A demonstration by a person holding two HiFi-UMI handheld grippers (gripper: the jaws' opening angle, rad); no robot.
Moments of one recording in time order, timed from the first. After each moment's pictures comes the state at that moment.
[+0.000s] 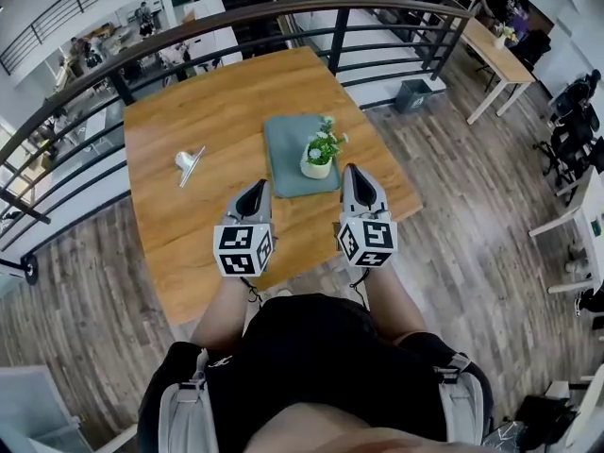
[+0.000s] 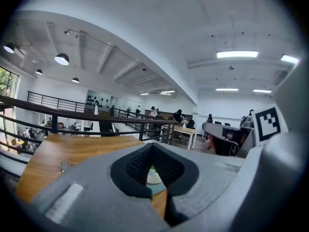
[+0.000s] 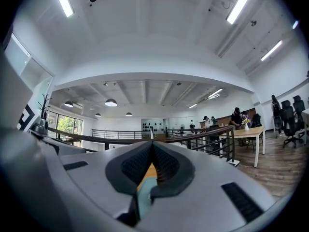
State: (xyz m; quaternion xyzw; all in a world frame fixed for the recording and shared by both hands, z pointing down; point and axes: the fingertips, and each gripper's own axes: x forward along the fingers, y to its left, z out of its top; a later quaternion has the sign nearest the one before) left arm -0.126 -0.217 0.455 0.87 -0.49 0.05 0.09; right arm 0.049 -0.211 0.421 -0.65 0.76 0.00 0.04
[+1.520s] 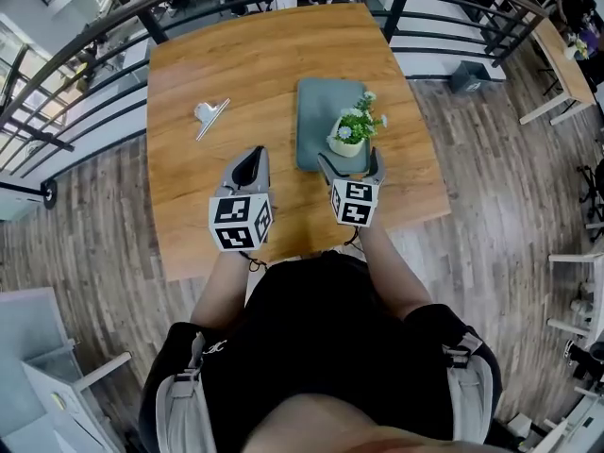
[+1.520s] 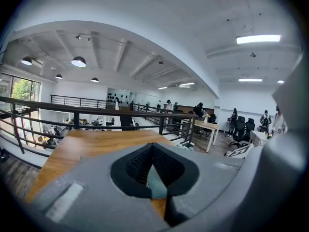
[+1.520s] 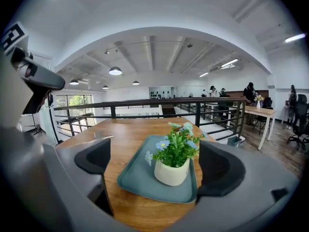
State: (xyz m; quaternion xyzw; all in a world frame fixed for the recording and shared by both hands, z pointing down) left arm -0.145 -0.274 0.475 0.79 -0.59 0.08 0.12; right arm 0.035 -0.330 0.600 -0.59 0.79 -0.12 -0.12
